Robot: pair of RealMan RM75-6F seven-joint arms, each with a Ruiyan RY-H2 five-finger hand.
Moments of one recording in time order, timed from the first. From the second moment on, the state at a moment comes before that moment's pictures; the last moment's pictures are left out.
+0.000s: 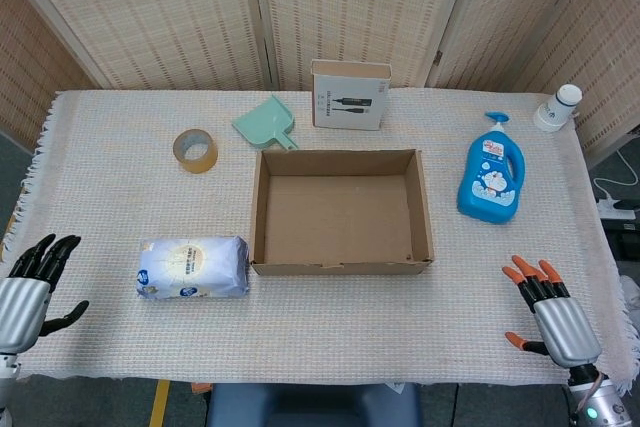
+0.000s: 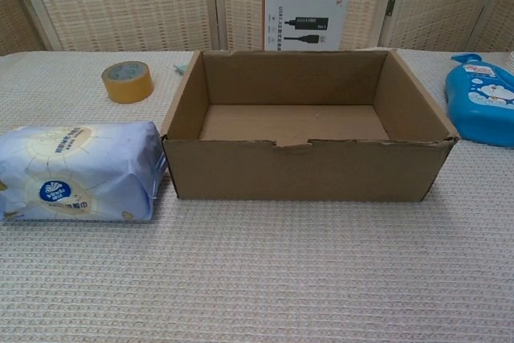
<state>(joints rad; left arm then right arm) -0.14 -1.08 -0.03 -1.58 1.61 1.51 -0.01 0.06 -1.25 -0.06 -1.42 -1.65 1.46 0.10</state>
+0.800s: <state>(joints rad) -0.32 -1.10 -0.06 -1.91 1.41 1.17 0.23 0.08 -1.23 -0.05 -1.45 -1.66 1.46 0.07</state>
